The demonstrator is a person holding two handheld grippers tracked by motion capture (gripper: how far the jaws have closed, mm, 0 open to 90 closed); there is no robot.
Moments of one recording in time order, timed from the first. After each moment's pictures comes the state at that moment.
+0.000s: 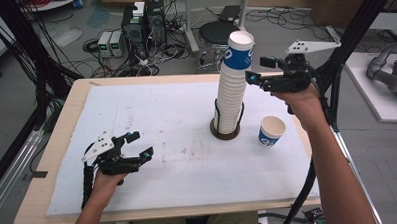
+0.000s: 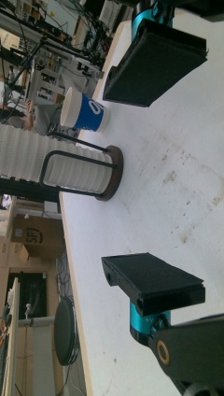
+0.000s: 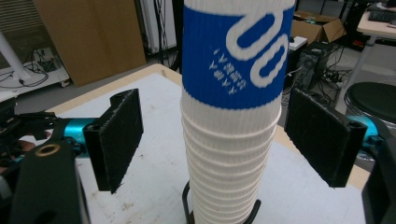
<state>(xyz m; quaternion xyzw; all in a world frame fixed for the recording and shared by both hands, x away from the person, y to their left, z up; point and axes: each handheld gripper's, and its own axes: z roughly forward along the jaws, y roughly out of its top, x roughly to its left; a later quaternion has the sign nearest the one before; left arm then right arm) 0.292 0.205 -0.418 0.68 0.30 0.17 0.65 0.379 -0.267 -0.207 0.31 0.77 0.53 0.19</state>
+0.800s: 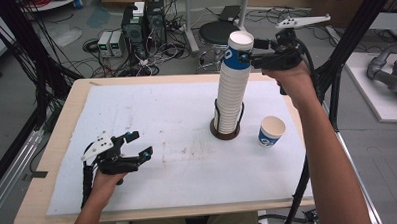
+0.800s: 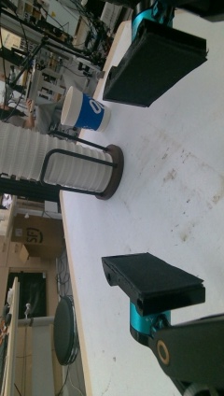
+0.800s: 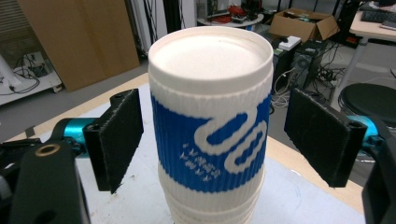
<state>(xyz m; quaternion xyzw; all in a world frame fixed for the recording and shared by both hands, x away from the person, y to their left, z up) 0.293 0.207 -0.418 0.68 0.31 0.17 0.65 0.414 -0.246 -0.179 0.33 0.76 0.52 0.19</state>
